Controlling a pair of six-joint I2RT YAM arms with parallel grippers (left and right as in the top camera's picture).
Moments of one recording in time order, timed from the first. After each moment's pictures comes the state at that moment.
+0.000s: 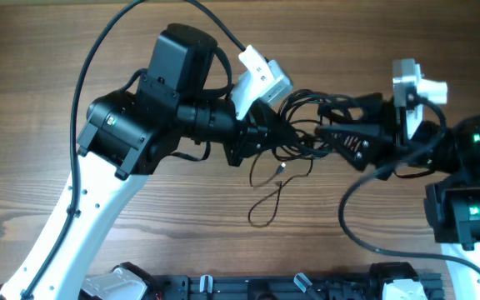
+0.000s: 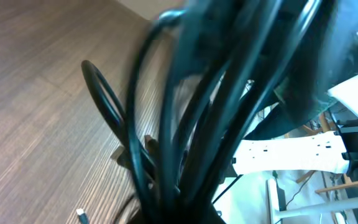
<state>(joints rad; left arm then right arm) -0.56 1.44 1.74 -1.05 0.87 0.11 0.05 0.93 1.02 0.01 -1.25 0.50</state>
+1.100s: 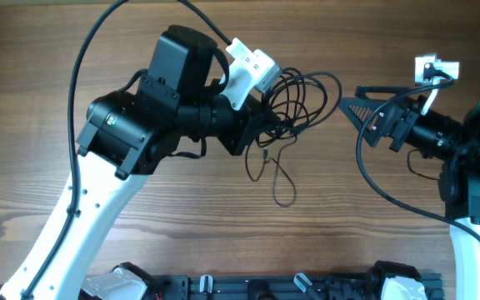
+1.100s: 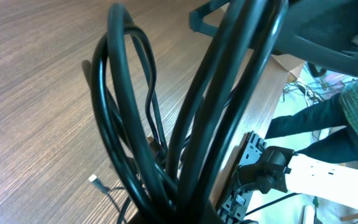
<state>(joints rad) -0.56 1.44 1.74 -1.08 0.58 0.01 -0.17 1.01 1.02 -0.37 -1.10 0.41</state>
